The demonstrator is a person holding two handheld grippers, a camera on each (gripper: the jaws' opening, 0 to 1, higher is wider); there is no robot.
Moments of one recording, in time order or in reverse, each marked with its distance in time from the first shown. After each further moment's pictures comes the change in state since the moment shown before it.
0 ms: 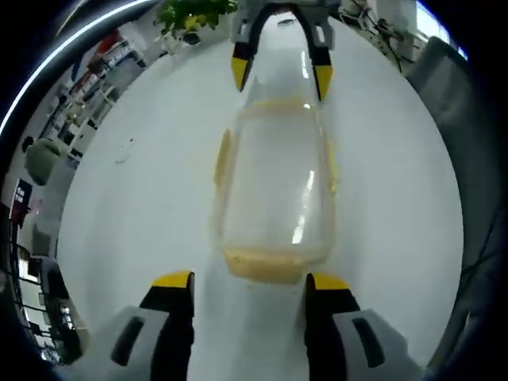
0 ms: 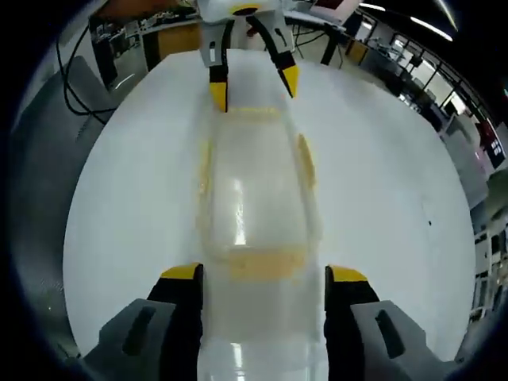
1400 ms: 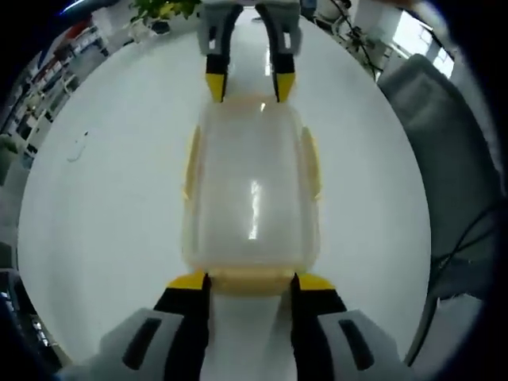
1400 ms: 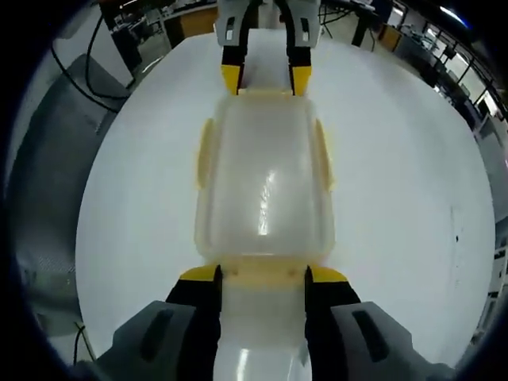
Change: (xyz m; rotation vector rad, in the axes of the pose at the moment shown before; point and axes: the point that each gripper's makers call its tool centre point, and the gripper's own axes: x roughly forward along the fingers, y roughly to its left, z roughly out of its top) left arm 0.011 -0.023 0.007 0.013 0.046 -0.291; right arm 0.011 0.000 -0.001 -0.048 0.116 0.169
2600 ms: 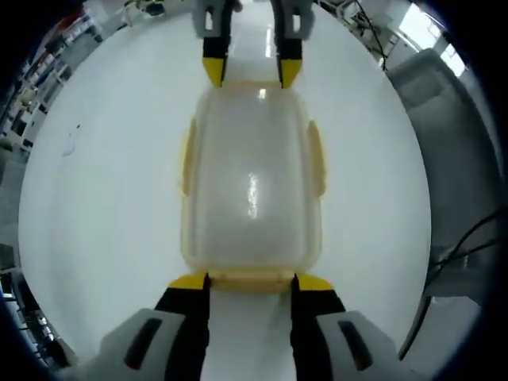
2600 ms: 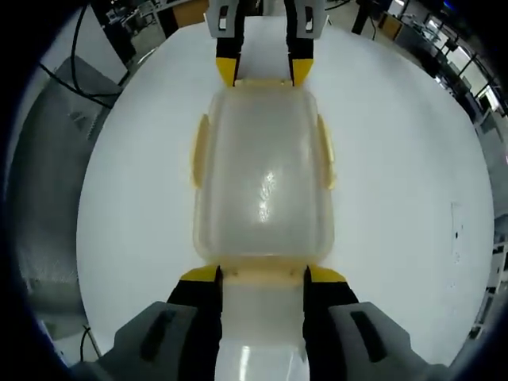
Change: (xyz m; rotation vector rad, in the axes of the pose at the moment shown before) left arm 0.002 0.002 -0.002 -0.005 0.078 -0.003; right arm 0.000 -0.001 -0.003 0.016 0.053 -0.007
